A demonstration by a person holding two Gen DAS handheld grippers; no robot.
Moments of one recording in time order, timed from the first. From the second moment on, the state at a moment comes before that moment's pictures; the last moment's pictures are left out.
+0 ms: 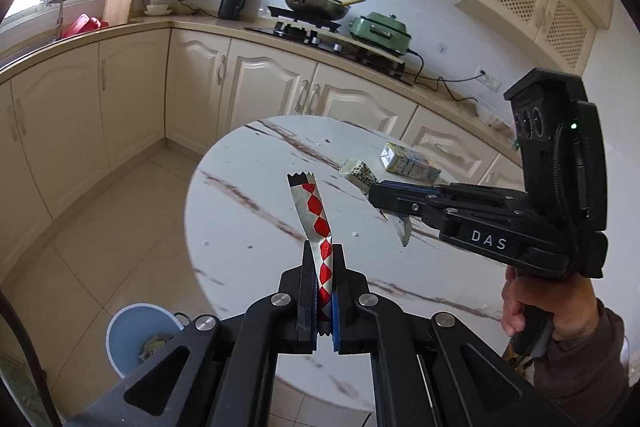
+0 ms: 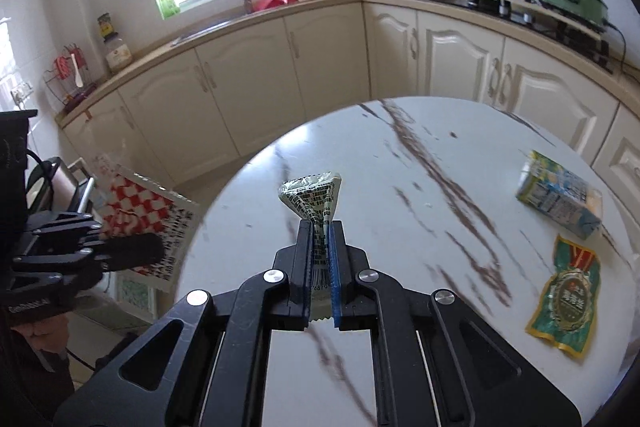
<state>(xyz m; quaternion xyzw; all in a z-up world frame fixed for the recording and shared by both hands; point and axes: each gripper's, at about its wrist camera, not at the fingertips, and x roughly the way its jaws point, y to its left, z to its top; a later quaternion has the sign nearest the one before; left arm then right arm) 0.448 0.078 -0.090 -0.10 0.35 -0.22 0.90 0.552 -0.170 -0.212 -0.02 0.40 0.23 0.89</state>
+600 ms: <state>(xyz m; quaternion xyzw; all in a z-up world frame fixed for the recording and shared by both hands) 0.404 0.306 -0.200 -0.17 0.44 -0.06 0.88 0.571 0.104 -0.337 -0.02 0.48 0.34 0.81</state>
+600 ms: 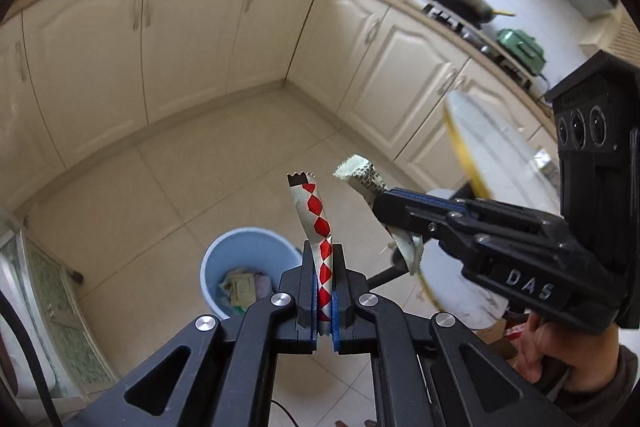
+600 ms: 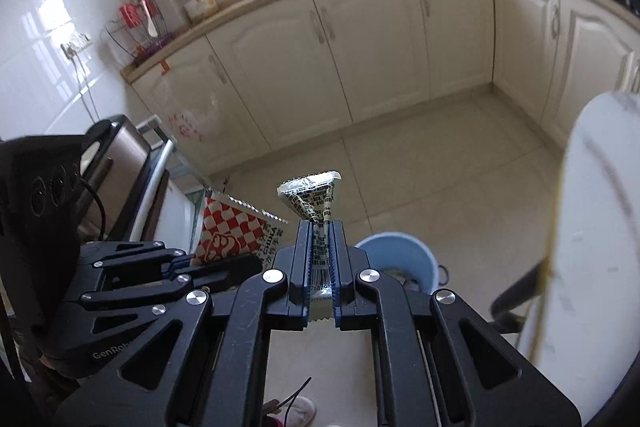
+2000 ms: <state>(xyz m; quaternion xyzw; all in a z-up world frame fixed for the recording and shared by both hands) 0.374 0.267 -0.057 -0.08 0.28 0.07 0.95 0.484 0.047 -0.200 -0.02 0.32 0.21 0.93</state>
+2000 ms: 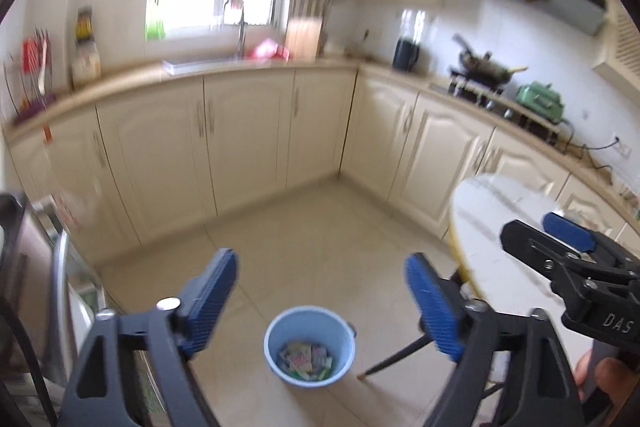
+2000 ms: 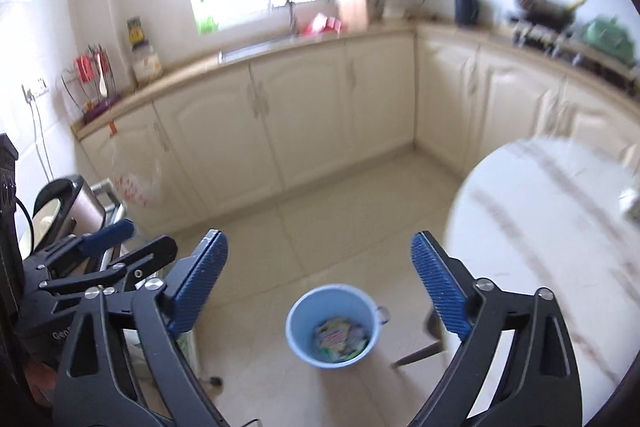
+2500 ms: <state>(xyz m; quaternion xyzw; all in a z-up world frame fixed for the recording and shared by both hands) 0.219 0.135 0.002 -0.03 0.12 0.03 0.99 0.299 -0.061 -0.056 -0.03 0.17 0.10 0.98</state>
